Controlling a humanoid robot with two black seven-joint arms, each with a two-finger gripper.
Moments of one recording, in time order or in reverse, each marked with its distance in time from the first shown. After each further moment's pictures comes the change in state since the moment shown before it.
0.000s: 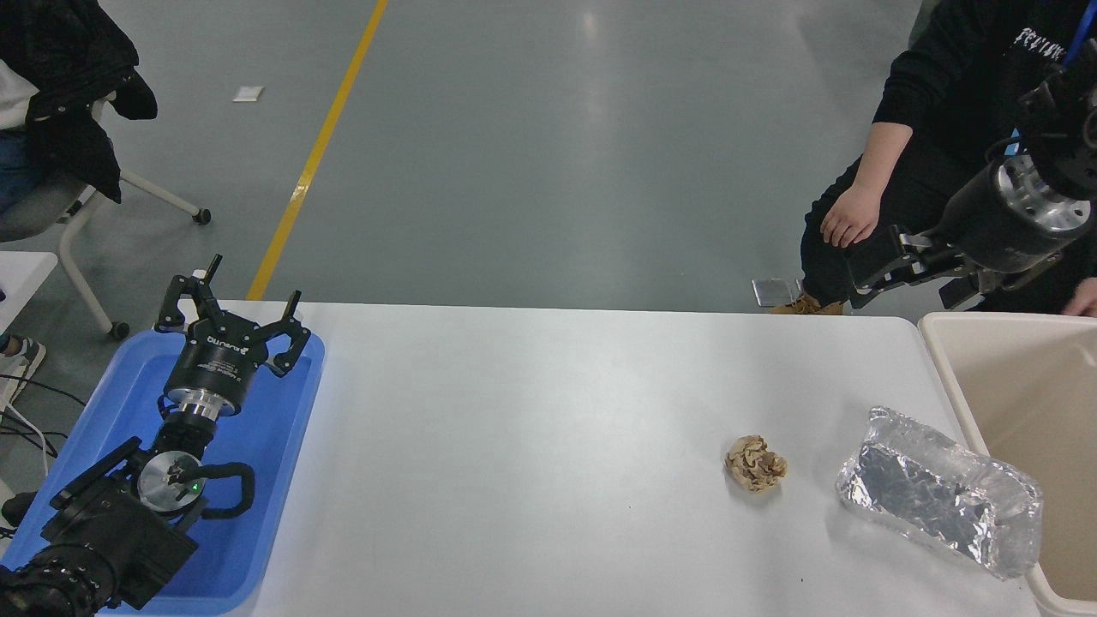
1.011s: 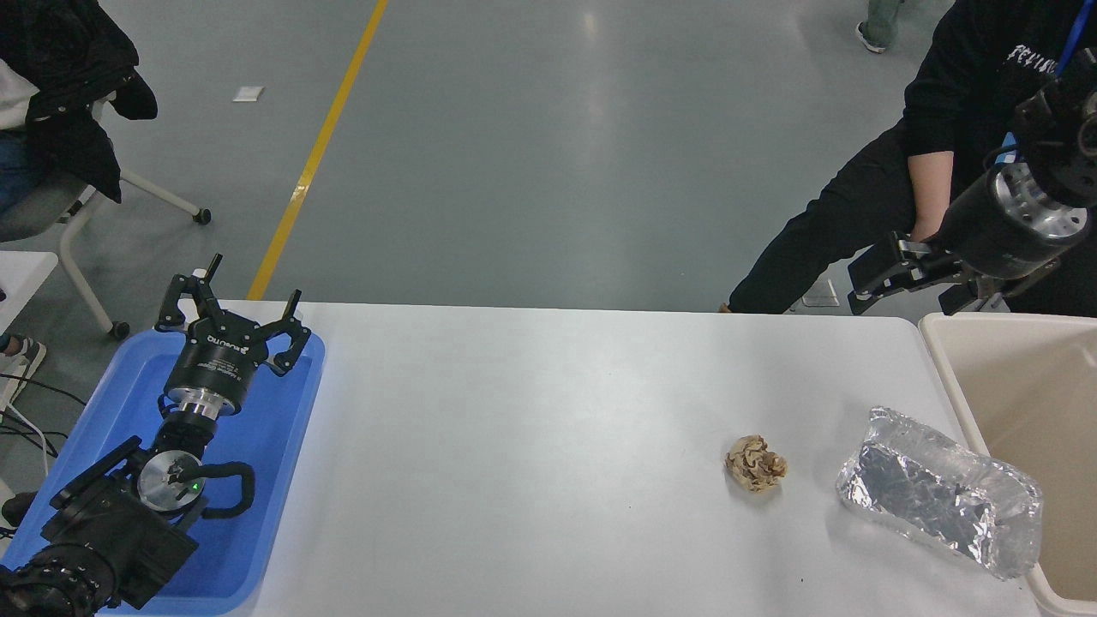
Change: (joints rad) left arm 0.000 0.000 0.000 0.000 0.000 0.000 0.000; right arm -0.032 -0.004 0.007 -0.009 -0.001 0.000 0.000
